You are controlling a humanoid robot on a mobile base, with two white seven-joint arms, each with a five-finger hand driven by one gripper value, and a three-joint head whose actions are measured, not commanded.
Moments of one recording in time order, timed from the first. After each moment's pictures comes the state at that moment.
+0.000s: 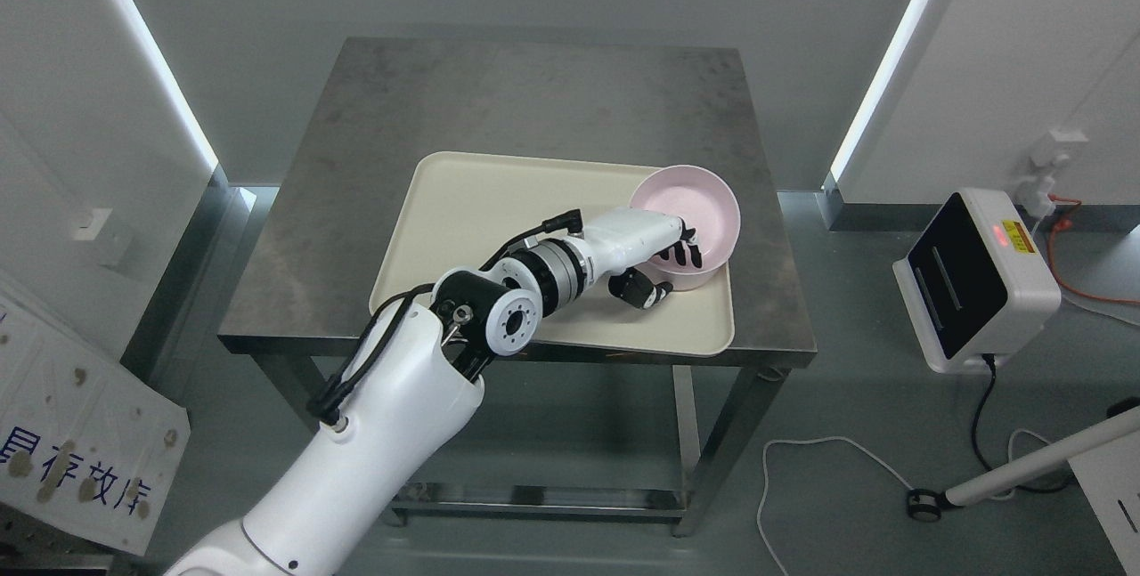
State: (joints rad) left arm -0.83 0.00 -0.60 -1.32 -0.75 0.07 -0.57; right arm 0.00 0.00 0.00 0.00 0.04 0.03 0.01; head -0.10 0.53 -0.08
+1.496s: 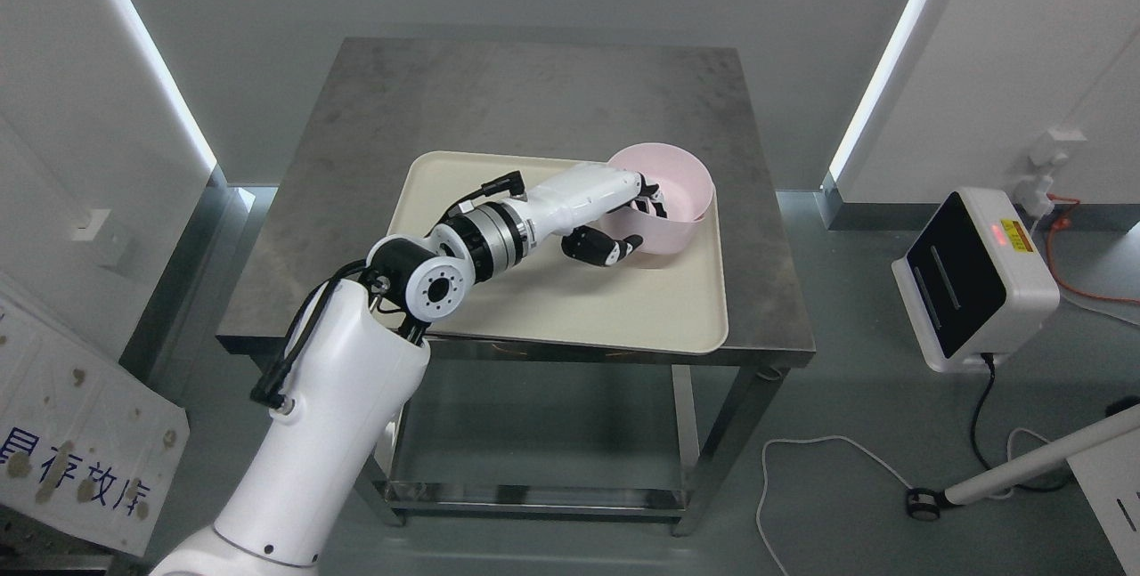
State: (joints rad) left arm -0.82 0.00 -0.33 -1.29 -0.75 -0.23 -0.60; right arm 0.00 0.00 0.00 0.00 0.00 0.04 0.01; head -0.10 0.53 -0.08
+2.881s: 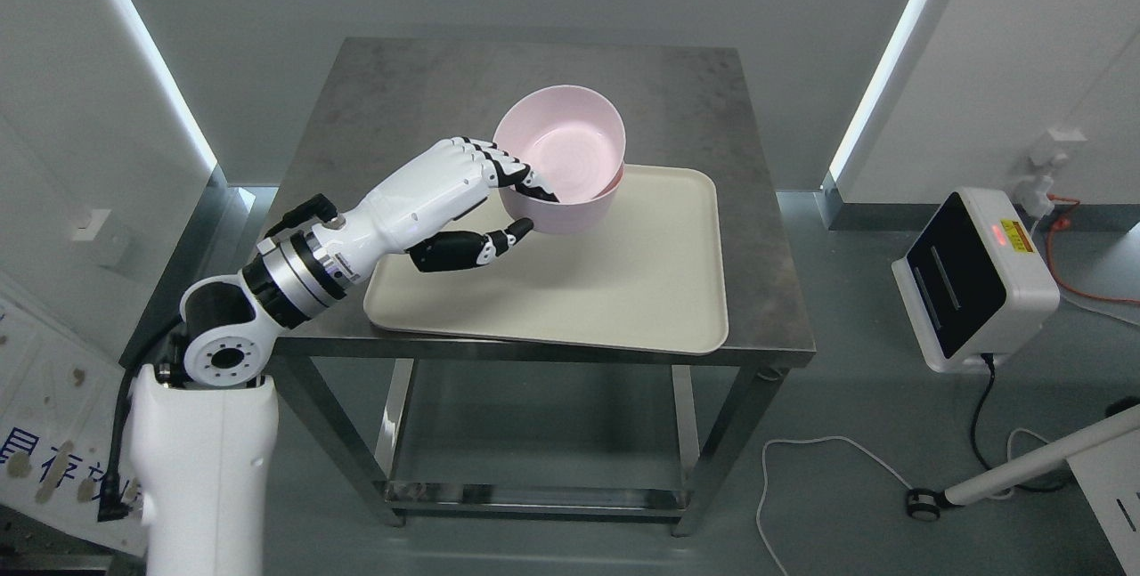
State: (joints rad) left arm -0.59 0.00 0.17 -1.55 -0.55 -0.77 -0.78; right arm 0.00 0.00 0.00 0.00 0.00 0.03 0.01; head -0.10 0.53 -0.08
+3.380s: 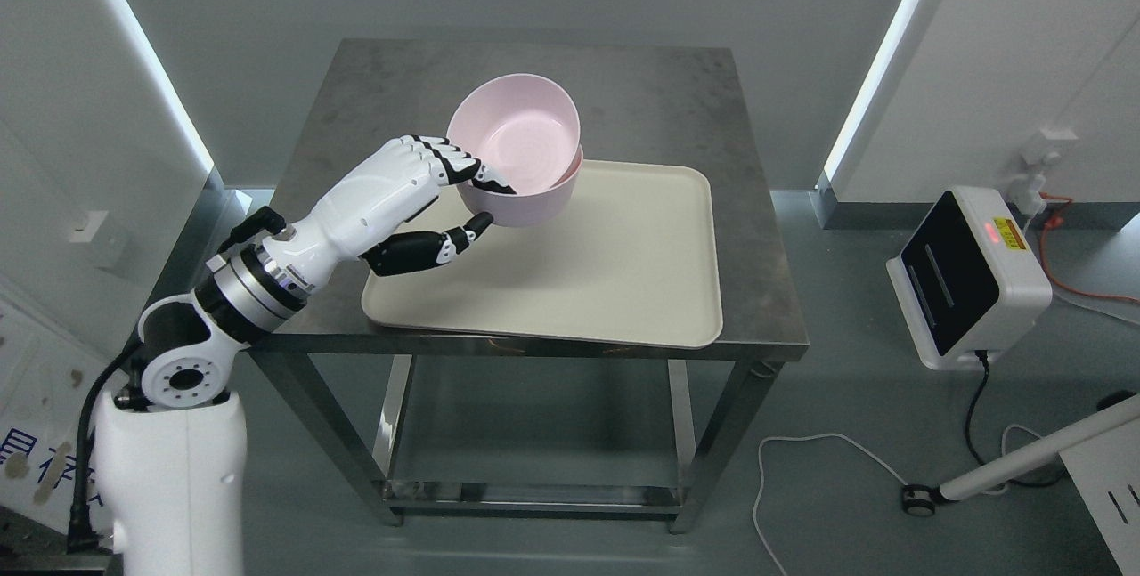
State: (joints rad) left arm -0.55 0.00 0.25 -1.58 -0.52 -0.79 -0.79; right arm 0.00 0.00 0.00 0.00 0.00 0.03 0.01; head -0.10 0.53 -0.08
